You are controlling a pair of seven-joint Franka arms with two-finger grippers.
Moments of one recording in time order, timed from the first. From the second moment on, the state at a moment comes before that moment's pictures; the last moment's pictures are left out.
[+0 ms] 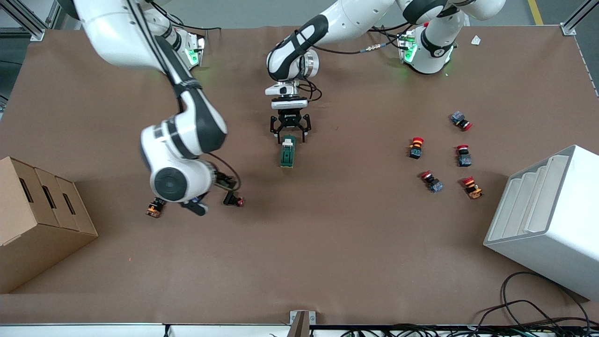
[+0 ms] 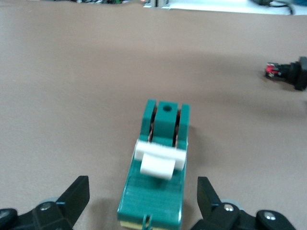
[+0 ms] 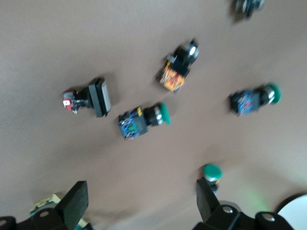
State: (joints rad) left arm -0.85 0.81 -0.44 -1.78 1.59 2.01 -2.46; right arm 0.34 0.57 0.02 -1.42 0.09 1.64 0.79
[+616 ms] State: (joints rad) left arm -0.65 0.61 -0.53 -1.55 0.97 2.02 -1.86; right arm 0.00 0.29 0.02 -1.54 0.02 1.63 0.10
